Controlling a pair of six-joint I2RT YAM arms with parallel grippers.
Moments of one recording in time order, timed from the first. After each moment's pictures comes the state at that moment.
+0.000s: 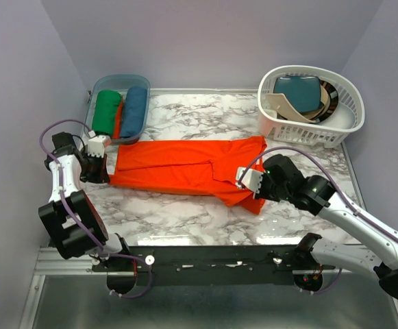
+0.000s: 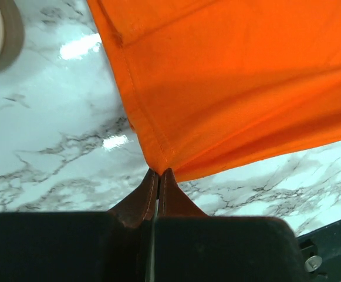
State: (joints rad) left arm 0.47 1.40 0.99 -0.87 0.50 0.62; right arm 0.78 0.94 0.88 -0.84 0.08 -0.65
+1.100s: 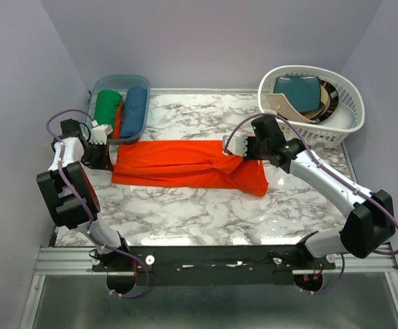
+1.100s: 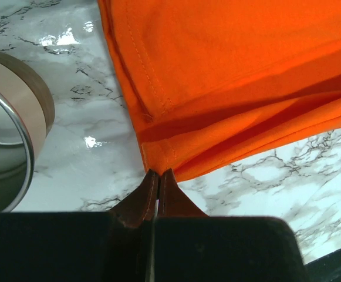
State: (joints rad) left arm 0.40 1.68 1.19 -0.79 0.50 0.49; right arm 0.55 1.39 1.13 -0.56 0.08 -1.10
